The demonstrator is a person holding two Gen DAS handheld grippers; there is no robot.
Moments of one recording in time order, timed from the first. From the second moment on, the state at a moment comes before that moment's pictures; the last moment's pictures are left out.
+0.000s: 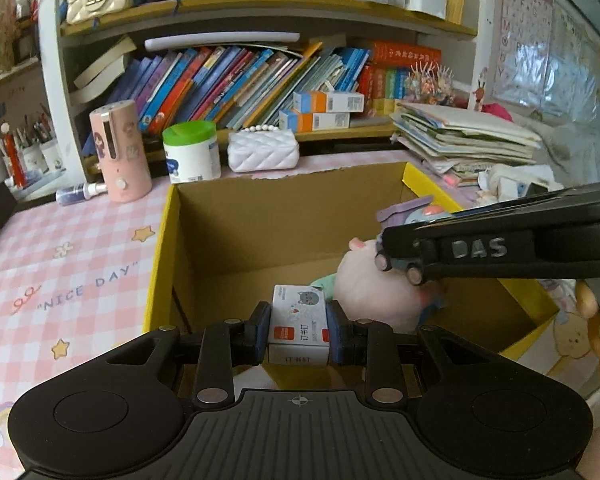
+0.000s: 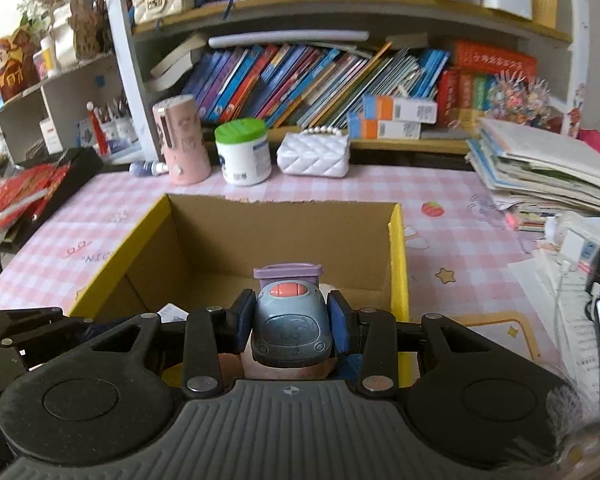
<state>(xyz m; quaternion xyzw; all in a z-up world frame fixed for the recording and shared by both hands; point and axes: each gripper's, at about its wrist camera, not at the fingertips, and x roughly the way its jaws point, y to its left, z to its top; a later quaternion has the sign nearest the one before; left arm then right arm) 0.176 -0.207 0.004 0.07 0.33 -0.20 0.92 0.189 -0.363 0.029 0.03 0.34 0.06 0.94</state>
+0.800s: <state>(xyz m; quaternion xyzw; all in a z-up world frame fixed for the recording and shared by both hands) 0.175 -0.204 0.000 0.10 0.32 -0.16 0.93 0.236 -0.342 0.004 0.00 0.38 0.11 0.92</state>
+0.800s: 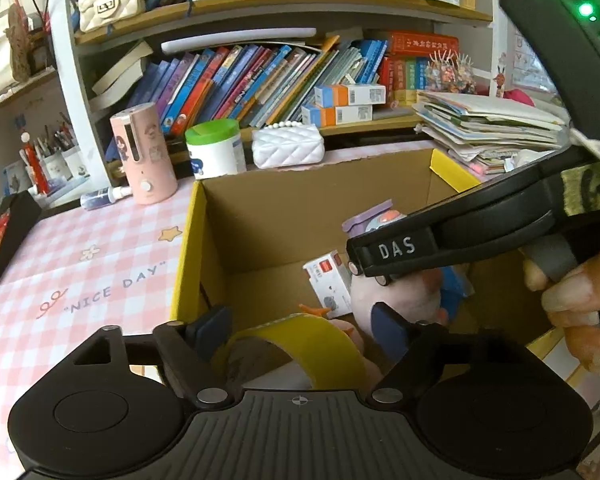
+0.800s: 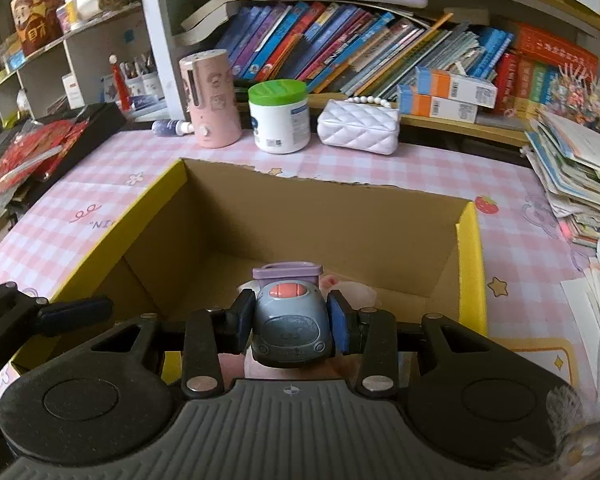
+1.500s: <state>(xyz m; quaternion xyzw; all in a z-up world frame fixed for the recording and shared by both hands) 0.134 -0.183 0.023 0.05 0.28 -0.13 0.95 0.200 -0.349 0.023 0.04 0.34 0.08 0.94</state>
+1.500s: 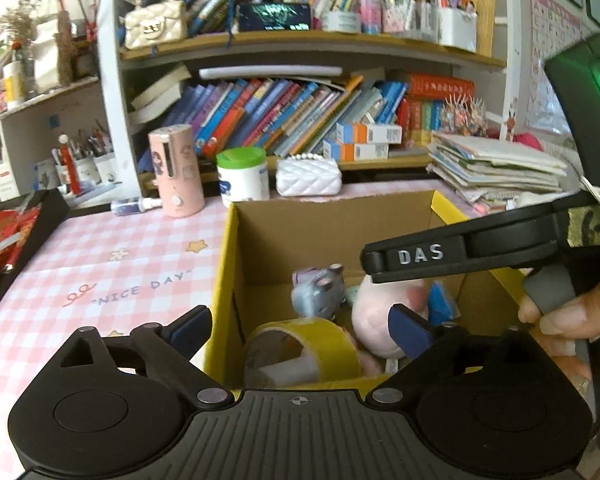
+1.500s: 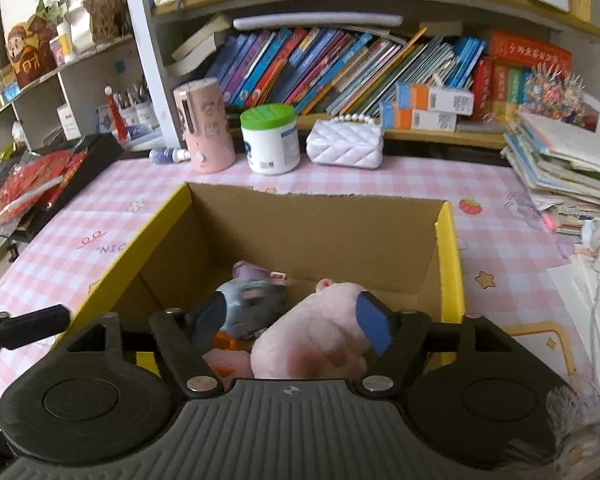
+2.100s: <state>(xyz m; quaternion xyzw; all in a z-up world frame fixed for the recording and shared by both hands) 0.062 -0.113 0.025 0.03 0.29 -0.08 0.95 0.088 -0.286 0.031 0.03 0.30 0.02 0.95</state>
